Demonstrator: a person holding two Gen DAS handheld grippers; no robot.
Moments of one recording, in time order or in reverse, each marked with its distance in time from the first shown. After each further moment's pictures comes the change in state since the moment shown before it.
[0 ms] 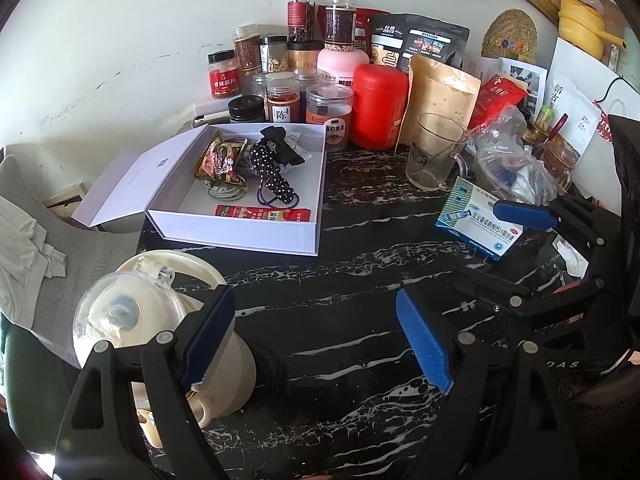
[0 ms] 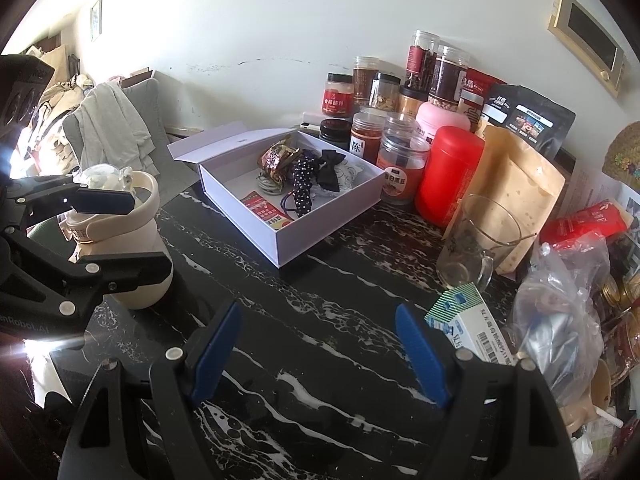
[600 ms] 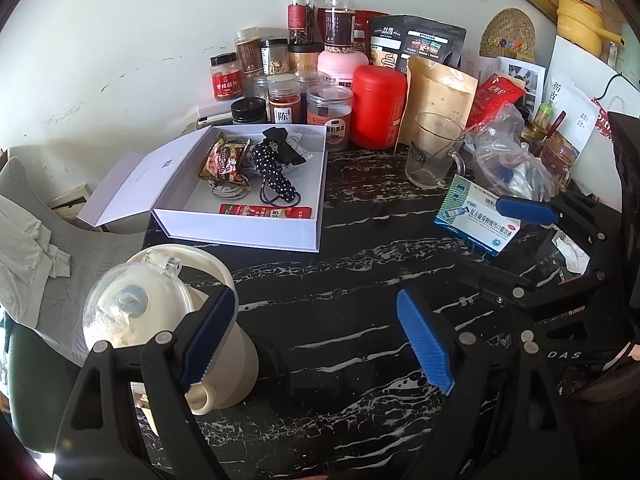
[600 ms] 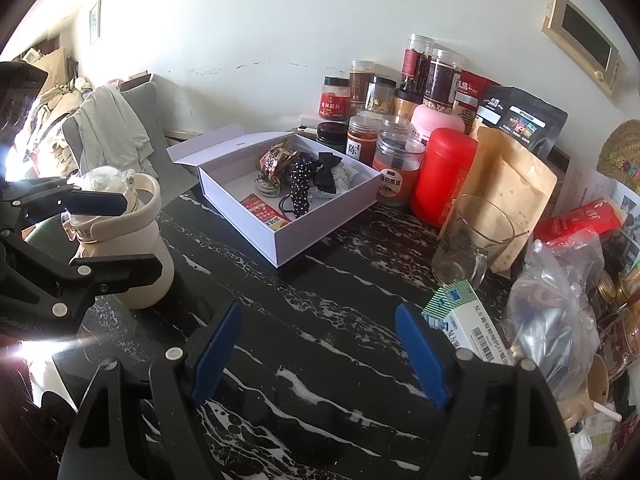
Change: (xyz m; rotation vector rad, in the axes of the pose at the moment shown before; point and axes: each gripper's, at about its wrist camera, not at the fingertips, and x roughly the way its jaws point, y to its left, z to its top) left arm -0.012 0.000 -0.006 0.003 -0.003 0.005; right arm -0.006 0.000 -0.001 0.006 -0.008 -0.009
